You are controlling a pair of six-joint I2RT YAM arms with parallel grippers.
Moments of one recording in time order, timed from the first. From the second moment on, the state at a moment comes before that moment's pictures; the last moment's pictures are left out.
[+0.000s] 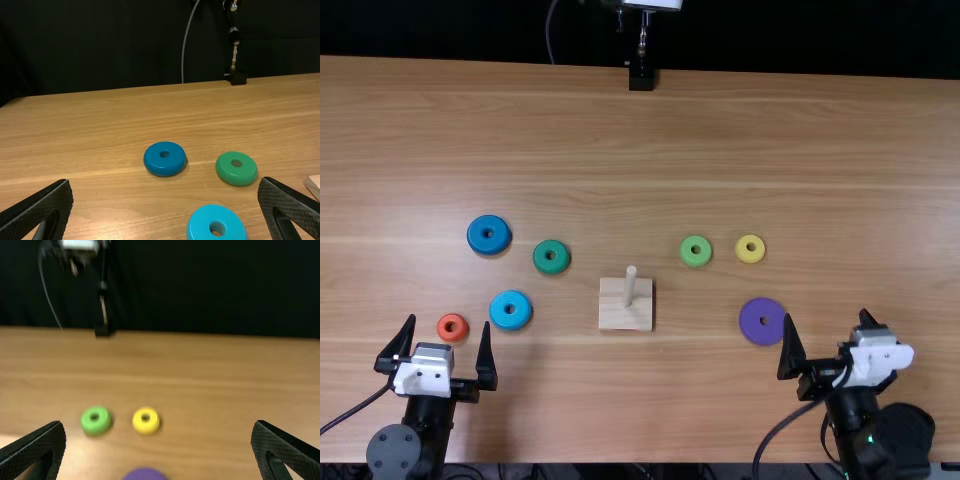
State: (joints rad) left arm -0.02 0.01 0.02 -0.08 0.05 0.03; right arm 0.06 0.33 0.41 -0.26 -0.03 -0.04
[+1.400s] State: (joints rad) left arm -0.02 0.01 0.02 -0.08 0.05 0.03; right arm 0.14 1.39 0.77 -0.51 -0.04 0.11
